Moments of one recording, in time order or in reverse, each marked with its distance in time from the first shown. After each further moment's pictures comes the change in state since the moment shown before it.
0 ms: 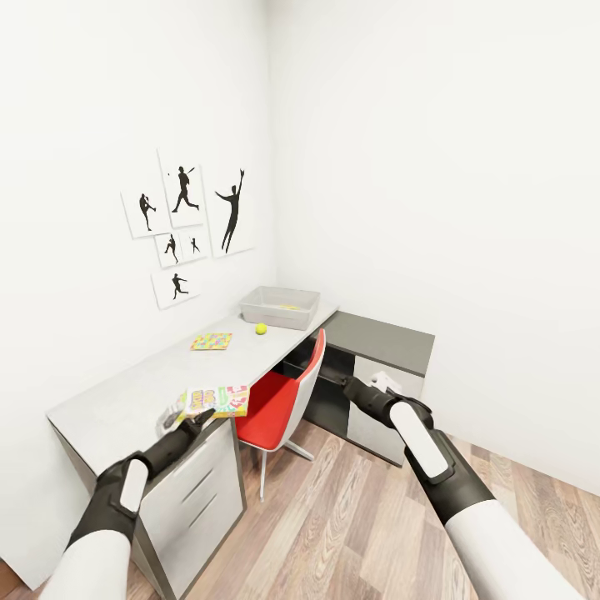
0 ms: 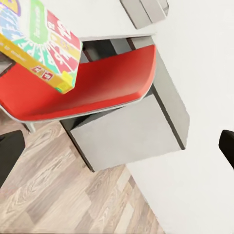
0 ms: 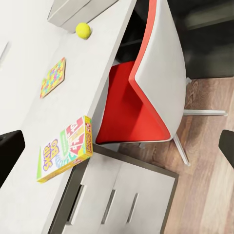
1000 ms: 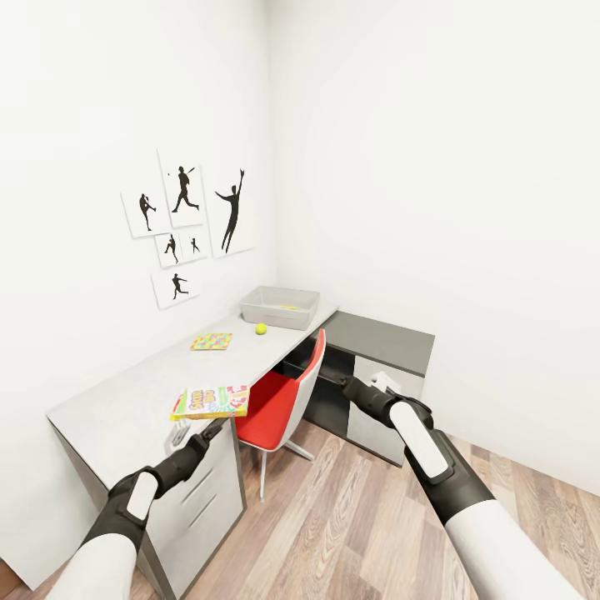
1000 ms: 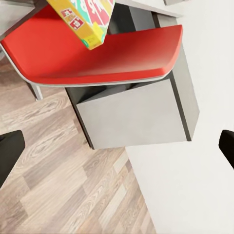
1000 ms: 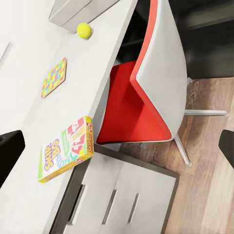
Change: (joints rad) left arm -0.011 0.004 0.032 0.161 0.048 -0.008 0.075; right arm 0.000 0.000 0.002 -0.002 -0.004 -0.001 0.000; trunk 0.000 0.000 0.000
